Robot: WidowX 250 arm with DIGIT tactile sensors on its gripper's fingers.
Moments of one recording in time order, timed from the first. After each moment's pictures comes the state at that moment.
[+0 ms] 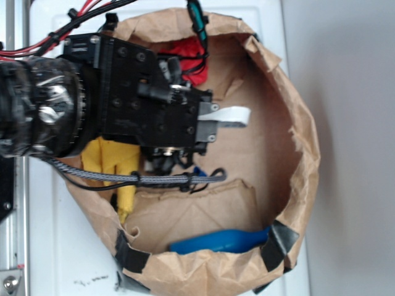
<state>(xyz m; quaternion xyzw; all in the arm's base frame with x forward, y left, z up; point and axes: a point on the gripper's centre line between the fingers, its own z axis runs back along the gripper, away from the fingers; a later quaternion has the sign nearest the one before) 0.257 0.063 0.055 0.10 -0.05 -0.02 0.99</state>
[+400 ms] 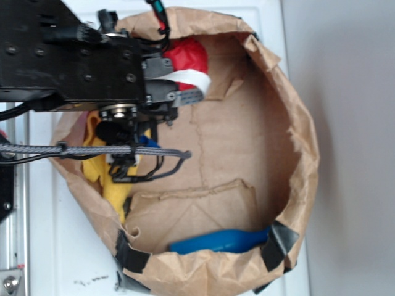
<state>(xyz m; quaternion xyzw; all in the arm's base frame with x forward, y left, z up) 0.230 0.067 0.081 0.07 -0.06 -0.04 1.00</state>
